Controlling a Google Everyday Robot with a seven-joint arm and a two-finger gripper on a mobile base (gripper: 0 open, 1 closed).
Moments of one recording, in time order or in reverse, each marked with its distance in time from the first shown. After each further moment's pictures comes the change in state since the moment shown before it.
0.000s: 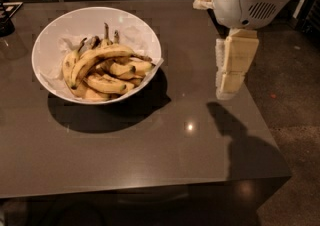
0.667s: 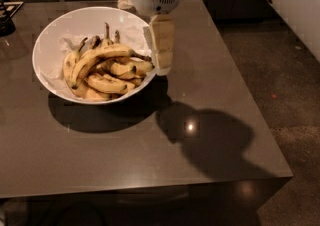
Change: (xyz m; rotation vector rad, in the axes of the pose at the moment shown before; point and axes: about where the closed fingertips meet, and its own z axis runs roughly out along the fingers) arm -0.101 -0.071 0.067 -0.103 -0.069 -0.318
